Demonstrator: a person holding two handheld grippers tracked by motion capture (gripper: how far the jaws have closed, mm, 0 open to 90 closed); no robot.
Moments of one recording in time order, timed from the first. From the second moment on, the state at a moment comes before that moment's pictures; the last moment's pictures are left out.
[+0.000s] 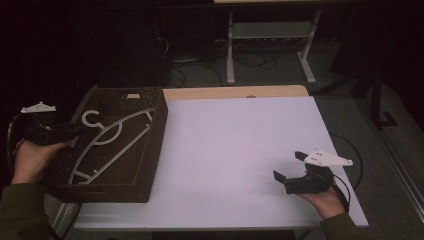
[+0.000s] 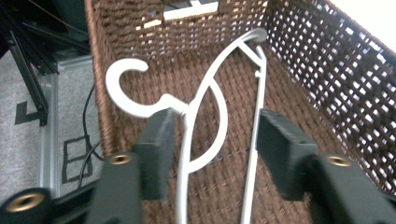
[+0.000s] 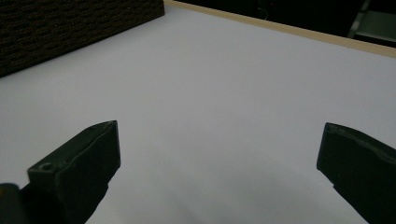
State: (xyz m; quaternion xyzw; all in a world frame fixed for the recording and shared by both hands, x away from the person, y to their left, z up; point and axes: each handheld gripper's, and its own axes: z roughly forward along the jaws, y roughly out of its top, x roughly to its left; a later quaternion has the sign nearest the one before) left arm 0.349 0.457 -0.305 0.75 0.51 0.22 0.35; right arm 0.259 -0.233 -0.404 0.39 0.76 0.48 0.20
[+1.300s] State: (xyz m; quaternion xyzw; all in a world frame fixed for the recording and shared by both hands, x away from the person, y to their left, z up) left arm 0.322 0.304 -0.307 0.73 0.37 0.18 0.55; right arm 0.275 -0.236 -0.380 0.38 0.74 0.53 0.19
